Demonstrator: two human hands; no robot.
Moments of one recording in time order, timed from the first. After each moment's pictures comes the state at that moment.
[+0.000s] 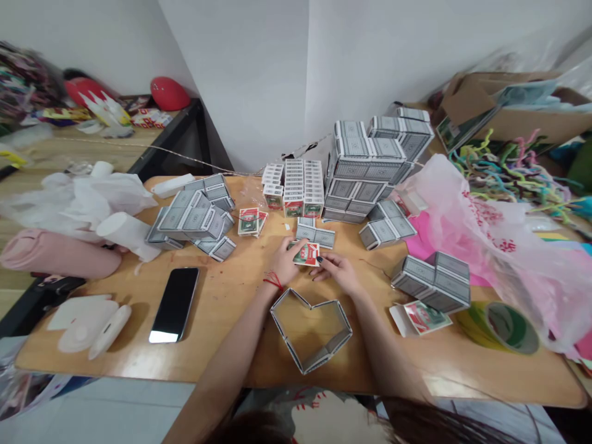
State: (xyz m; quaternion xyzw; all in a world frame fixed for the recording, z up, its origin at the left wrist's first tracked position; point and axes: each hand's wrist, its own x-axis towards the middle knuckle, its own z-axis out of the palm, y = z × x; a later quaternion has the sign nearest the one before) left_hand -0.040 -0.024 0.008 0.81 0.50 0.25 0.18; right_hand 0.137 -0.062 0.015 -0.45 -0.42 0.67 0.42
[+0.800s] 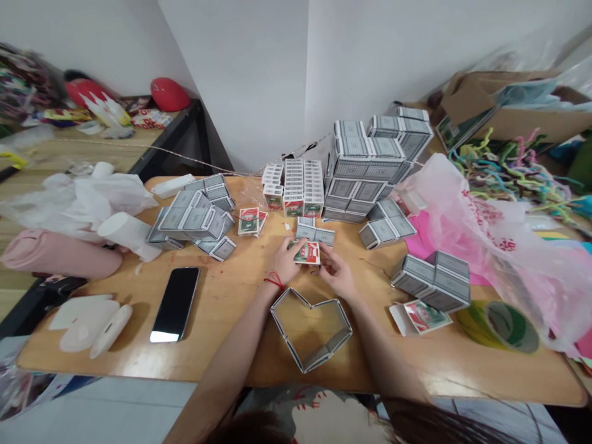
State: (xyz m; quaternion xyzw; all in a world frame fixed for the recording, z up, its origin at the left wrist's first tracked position) left_hand -0.038 -0.025 0.011 0.81 0.51 0.23 0.16; right_hand 0.127 -0.074 0.006 -0.46 -0.51 0.53 0.50
